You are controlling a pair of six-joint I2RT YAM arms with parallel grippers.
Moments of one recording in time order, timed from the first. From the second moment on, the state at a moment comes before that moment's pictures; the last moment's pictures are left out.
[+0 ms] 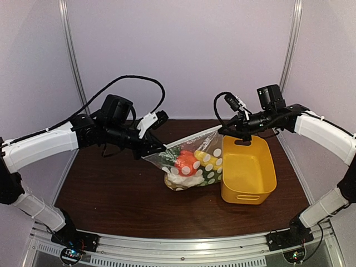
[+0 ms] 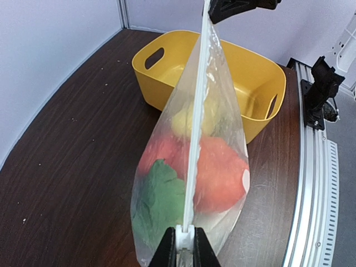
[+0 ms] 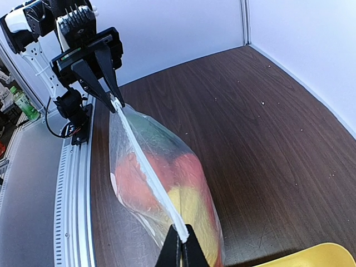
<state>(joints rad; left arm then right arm) -0.81 1.43 1.24 -0.45 0.36 0.22 0.42 1.42 1.28 -0.50 -0.85 -0.30</state>
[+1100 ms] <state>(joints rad) -0.73 1.23 1.08 -0.49 0.31 0.21 0.41 1.42 1.28 -0.50 -0.85 -0.28</state>
